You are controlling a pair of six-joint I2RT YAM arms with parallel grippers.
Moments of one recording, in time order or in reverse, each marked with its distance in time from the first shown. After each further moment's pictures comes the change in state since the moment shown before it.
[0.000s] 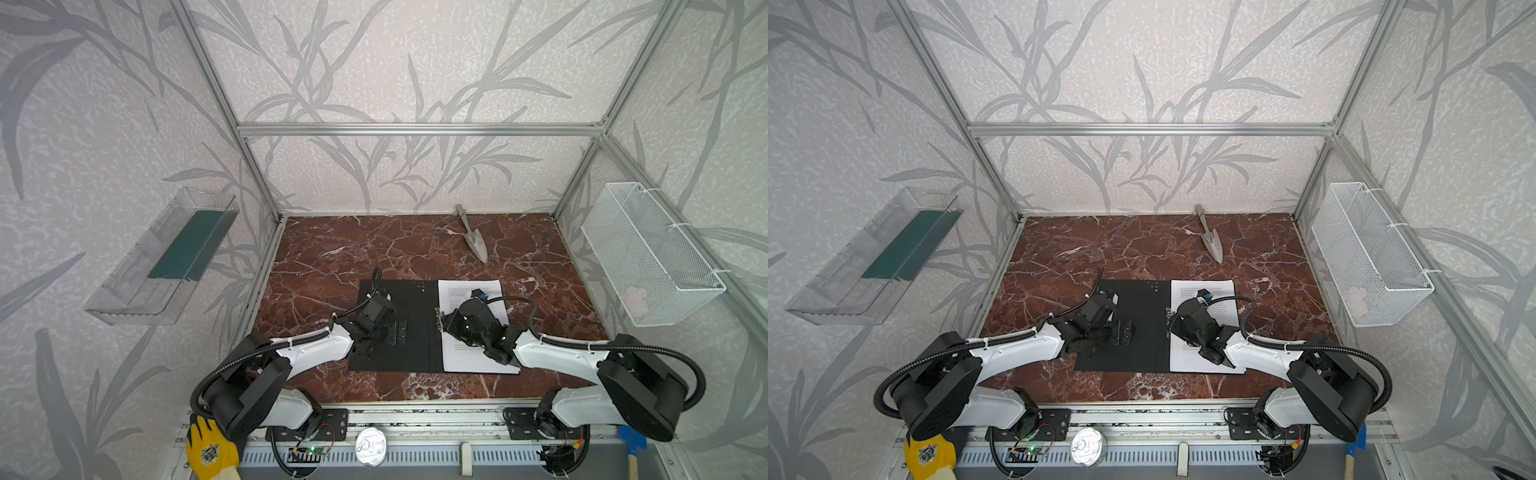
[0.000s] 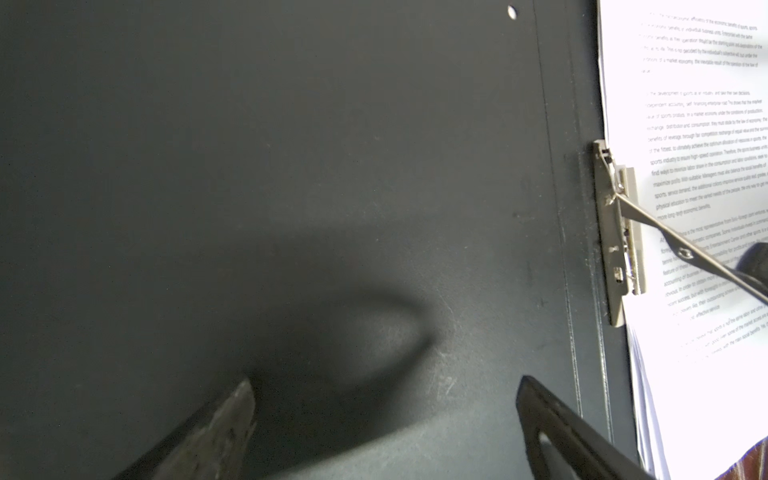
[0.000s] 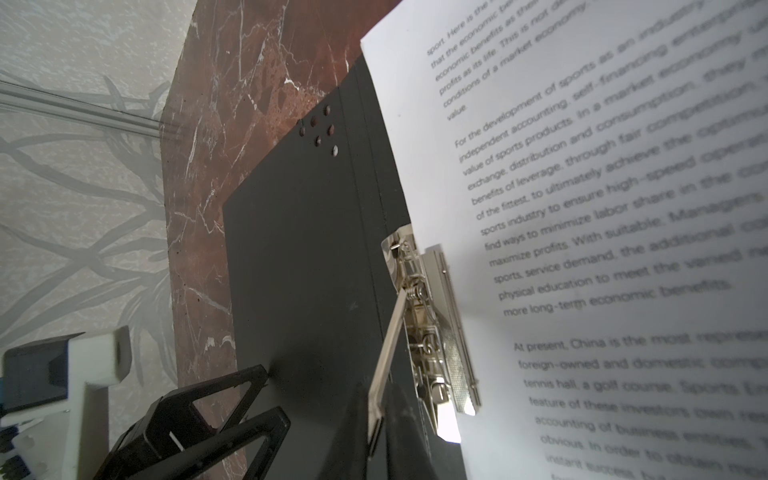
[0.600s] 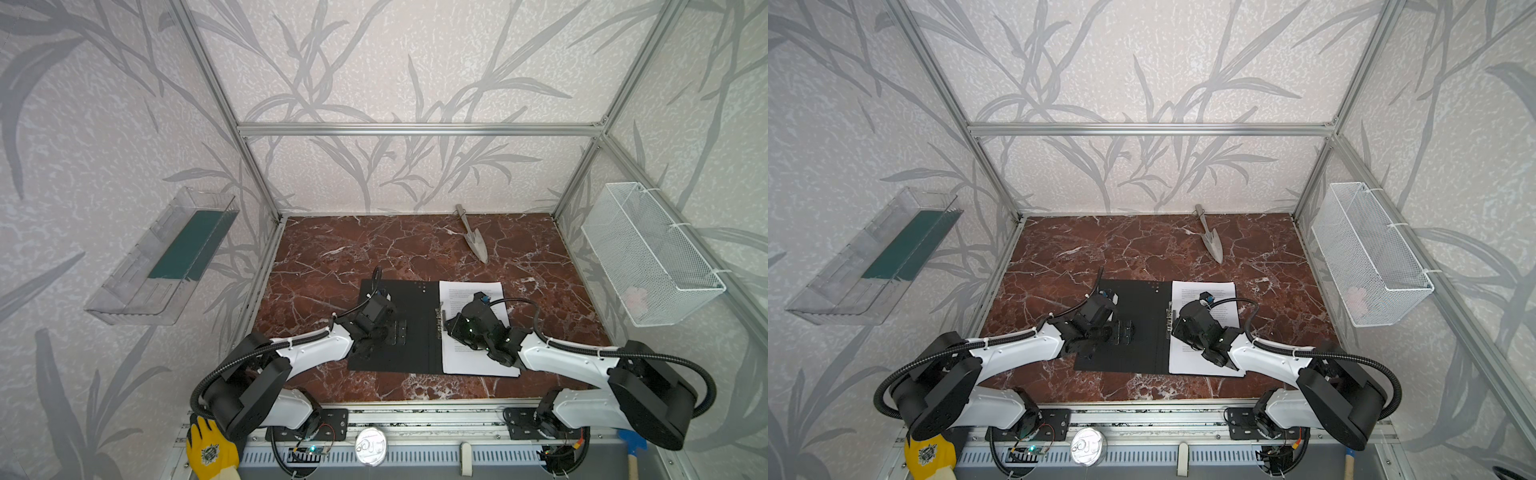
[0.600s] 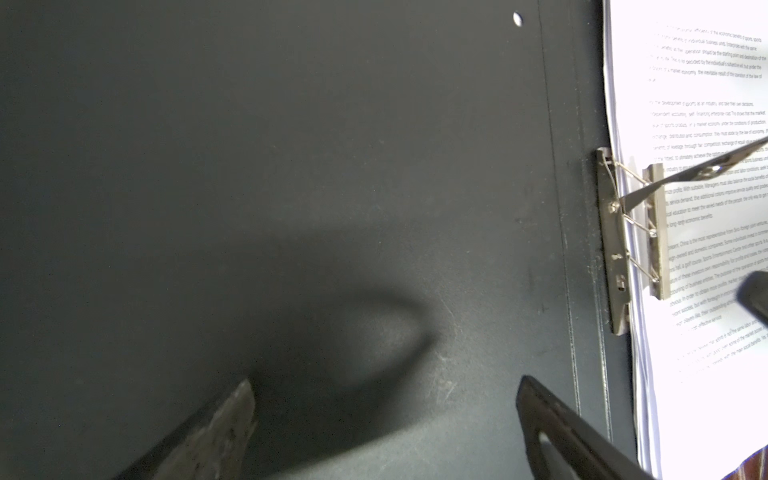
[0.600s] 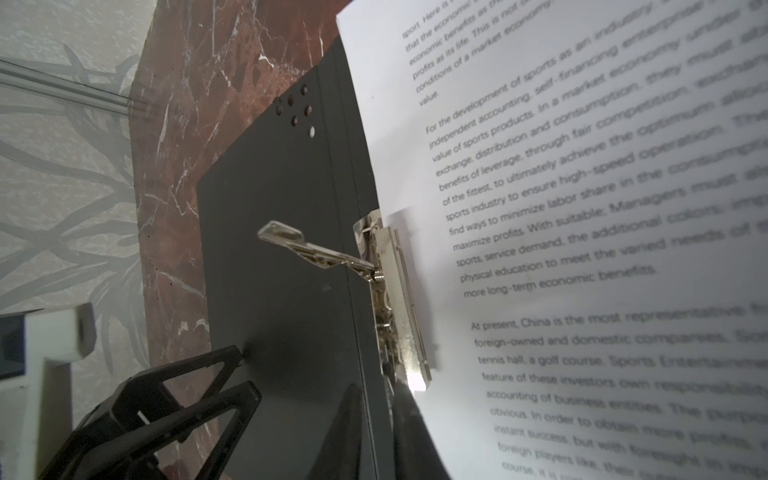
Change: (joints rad) left arm 0.000 0.000 0.000 0.000 0.000 0.000; right arm 0.000 -0.066 0.000 -0.111 -0.010 -0.041
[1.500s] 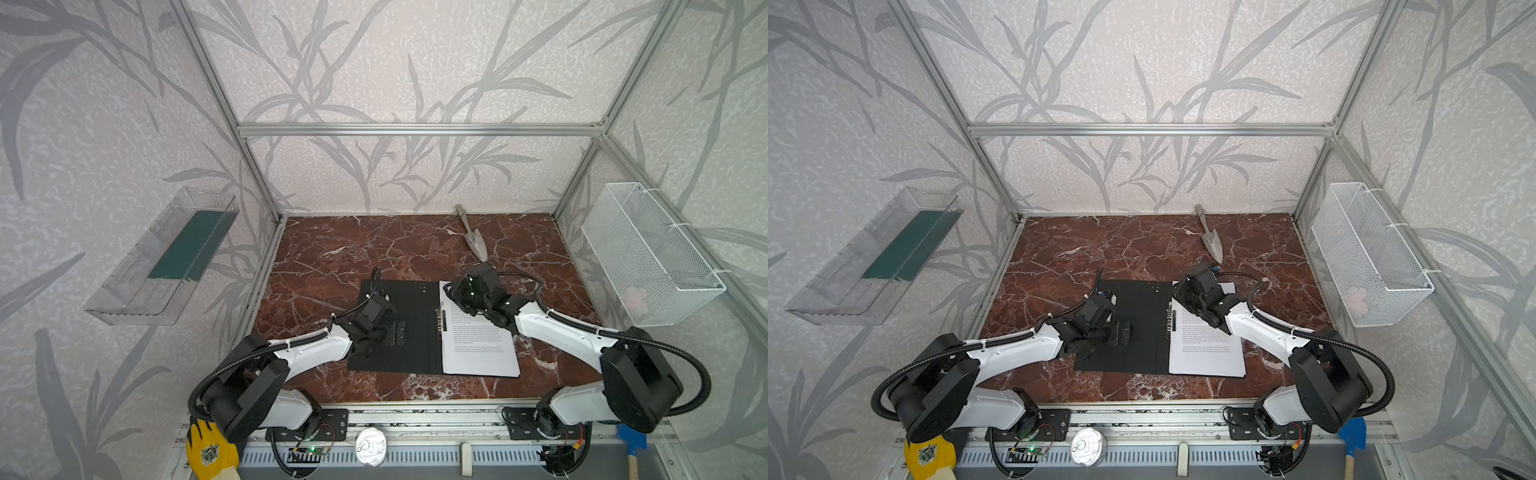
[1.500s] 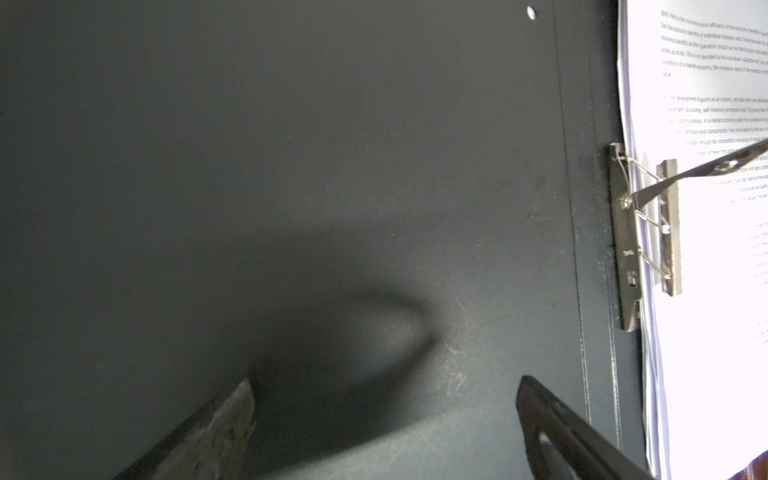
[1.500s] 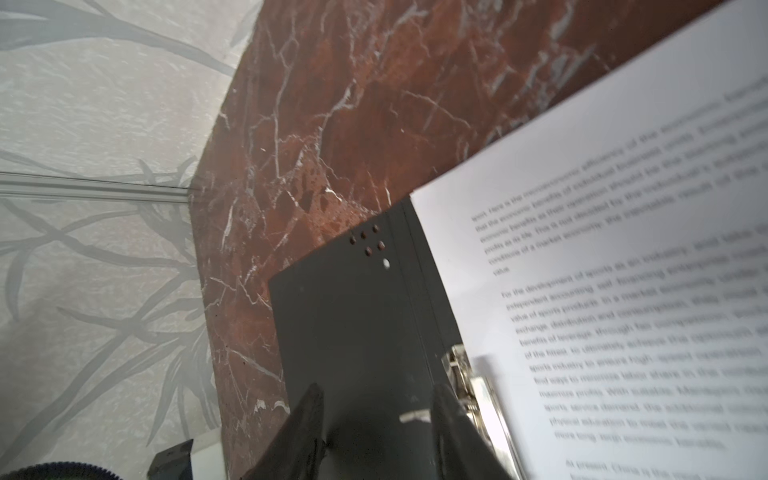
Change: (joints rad) left arm 0.004 -0.014 -0.003 -0.024 0.001 0.000; right arm -0.221 0.157 0.284 -0.057 -0.128 -0.036
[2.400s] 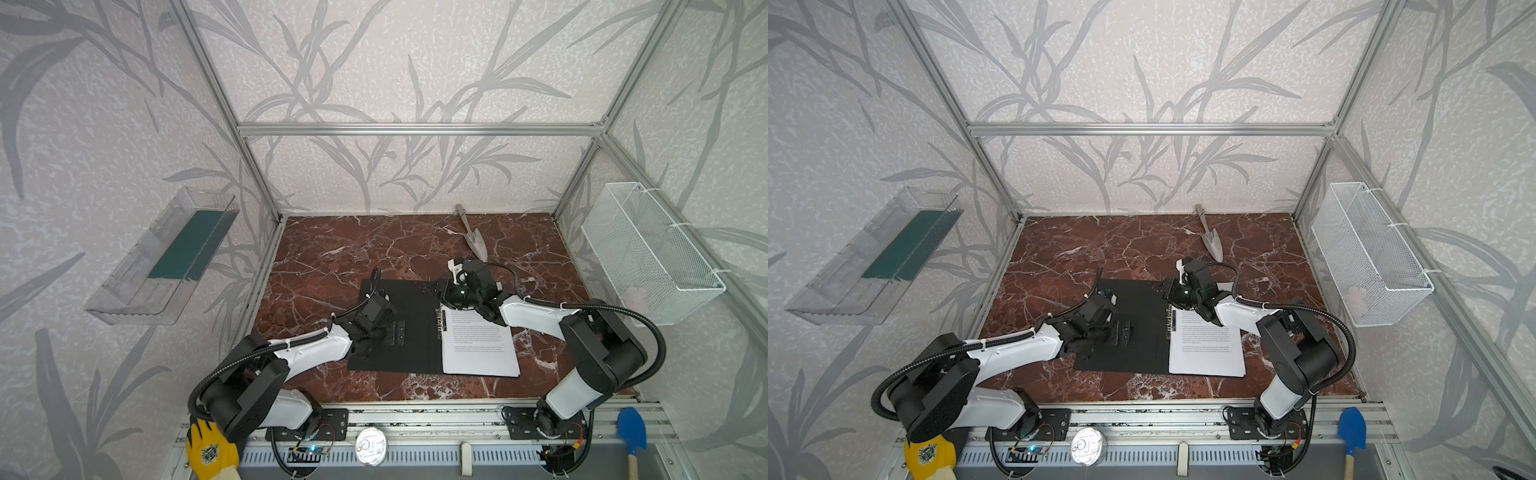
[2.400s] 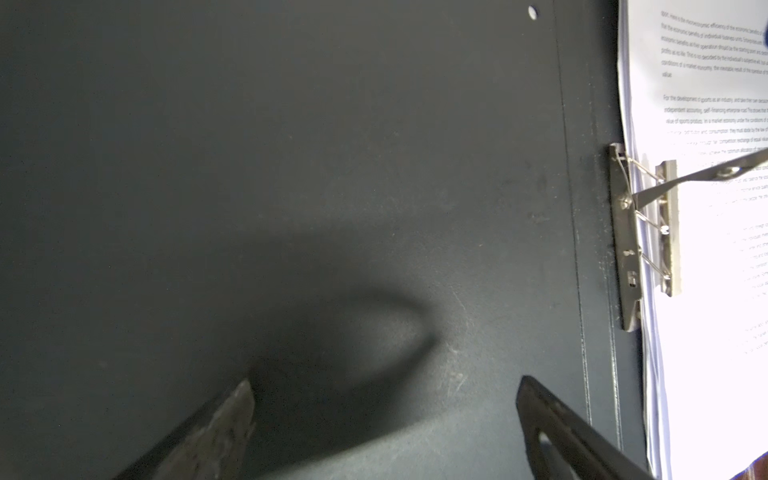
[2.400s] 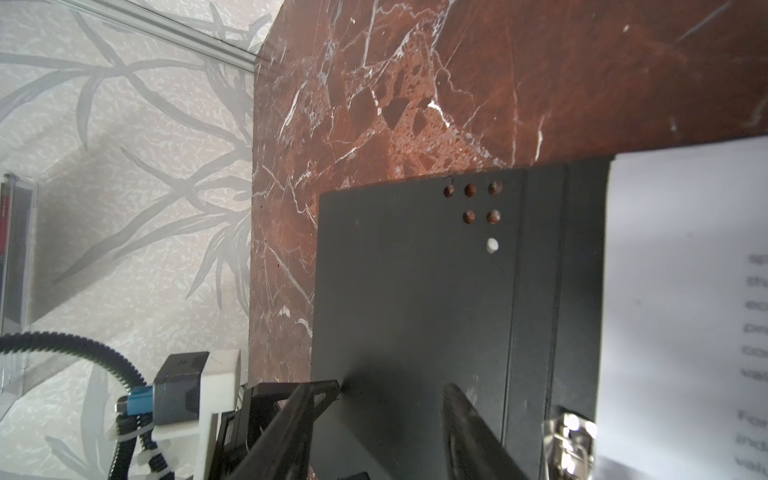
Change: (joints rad) left arm 0.000 -0.001 0.000 0.000 0.003 0.000; right arm -0.018 0.179 -0.014 0.272 -0.372 -0.191
